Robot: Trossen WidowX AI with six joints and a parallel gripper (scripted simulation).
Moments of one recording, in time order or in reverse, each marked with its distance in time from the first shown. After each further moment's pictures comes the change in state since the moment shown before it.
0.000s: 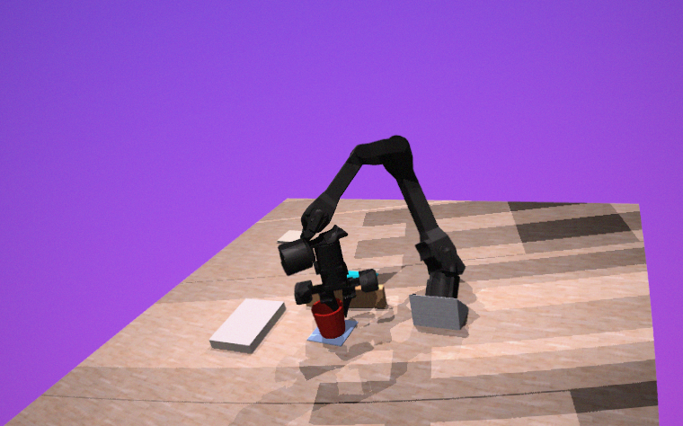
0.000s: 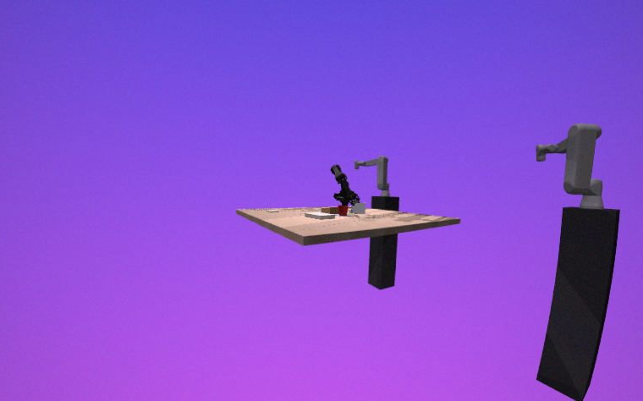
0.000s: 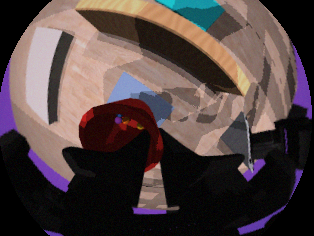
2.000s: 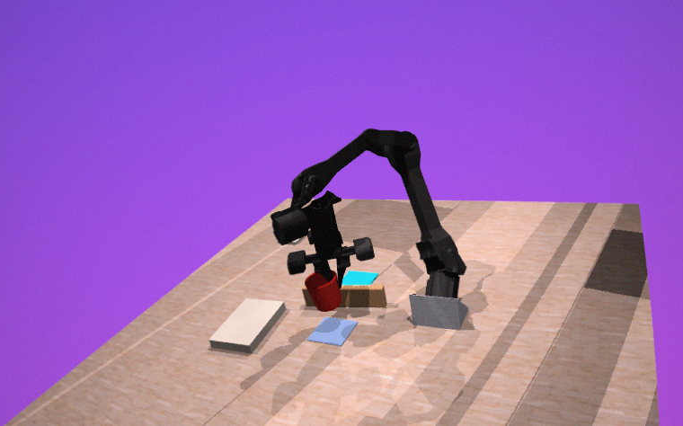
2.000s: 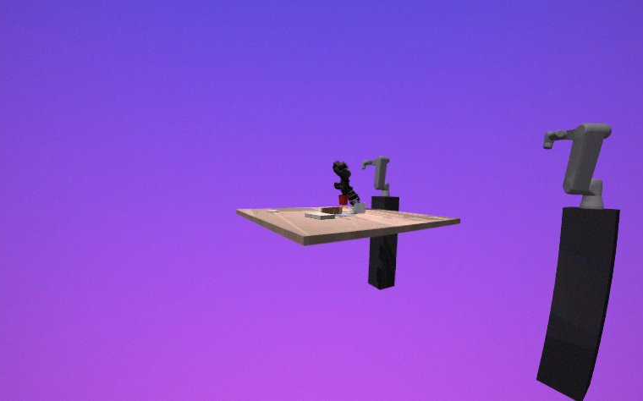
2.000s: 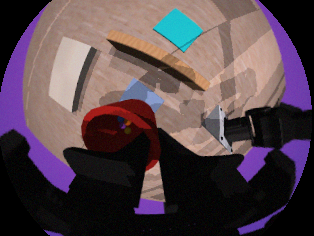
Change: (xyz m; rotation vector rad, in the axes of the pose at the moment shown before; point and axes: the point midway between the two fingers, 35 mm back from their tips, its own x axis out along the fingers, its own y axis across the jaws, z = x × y) arm -0.079 -0.003 0.001 -0.017 -0.008 -0.005
